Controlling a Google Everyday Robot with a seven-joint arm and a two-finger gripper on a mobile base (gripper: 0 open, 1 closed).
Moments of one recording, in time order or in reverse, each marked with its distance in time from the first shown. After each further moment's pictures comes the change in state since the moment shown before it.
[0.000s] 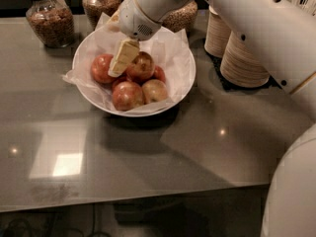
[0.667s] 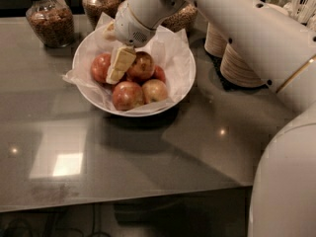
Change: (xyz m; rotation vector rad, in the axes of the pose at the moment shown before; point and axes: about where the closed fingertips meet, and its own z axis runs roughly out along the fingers) arm 0.004 0.008 0.025 -0.066 0.005 -0.003
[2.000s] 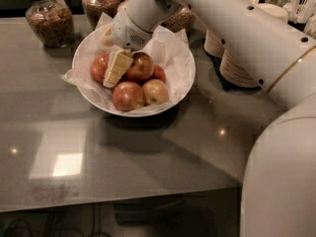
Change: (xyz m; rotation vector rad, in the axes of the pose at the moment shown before) arm 0.002 0.004 0.012 -0.047 -0.003 0.022
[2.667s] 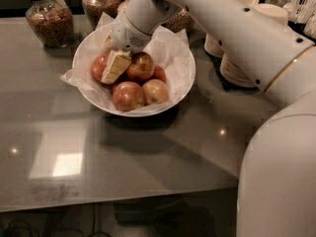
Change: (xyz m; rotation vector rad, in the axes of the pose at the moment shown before) arm 0.001 0.002 0.006 -0.021 0.001 0.014
